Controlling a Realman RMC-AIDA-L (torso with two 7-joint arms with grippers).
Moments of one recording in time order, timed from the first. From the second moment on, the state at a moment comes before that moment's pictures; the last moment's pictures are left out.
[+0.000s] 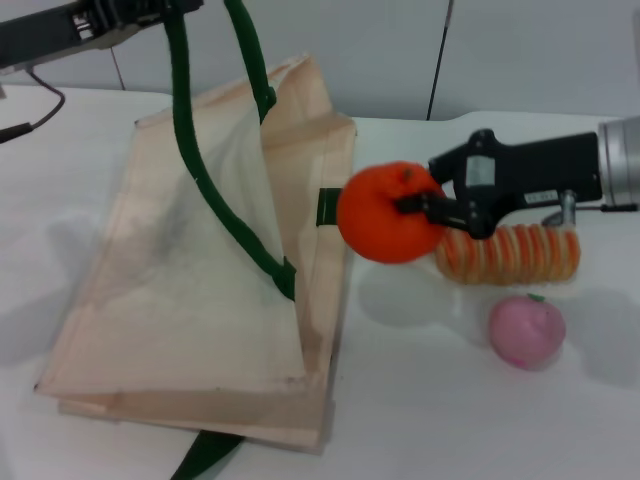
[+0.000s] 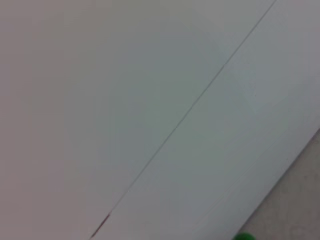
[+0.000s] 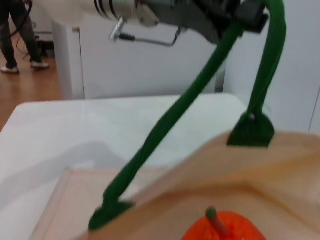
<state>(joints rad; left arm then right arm) -0.70 -1.87 0.41 0.53 -1.32 -1.61 1.20 0.96 2.03 -0.43 -0.49 -2.40 -1.55 1.21</state>
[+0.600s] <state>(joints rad) -0.74 -1.89 0.43 0.53 -1.35 -1.64 1.21 1.07 2.03 -0.43 -0.31 -2.37 -1.37 1.14</state>
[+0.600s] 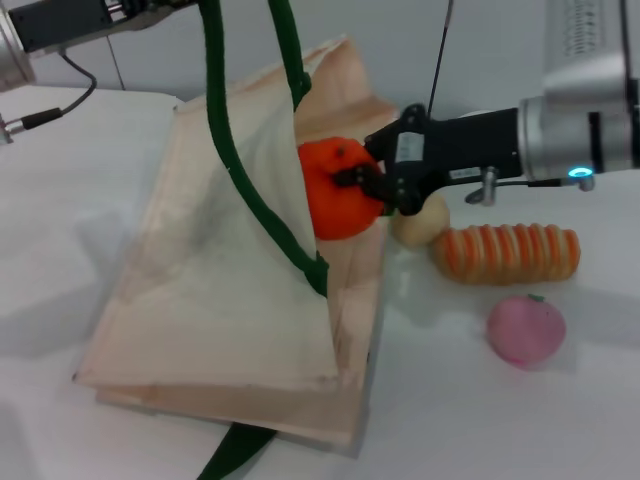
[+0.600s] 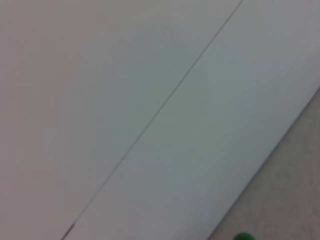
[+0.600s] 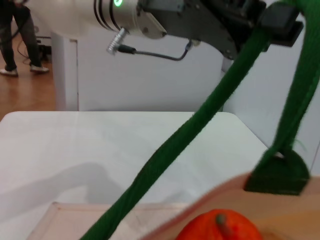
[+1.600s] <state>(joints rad) -0.77 -1.90 0.43 0.53 -1.38 -1.65 1.21 1.31 2.04 -0.46 0.04 -2.37 -0.98 0.93</state>
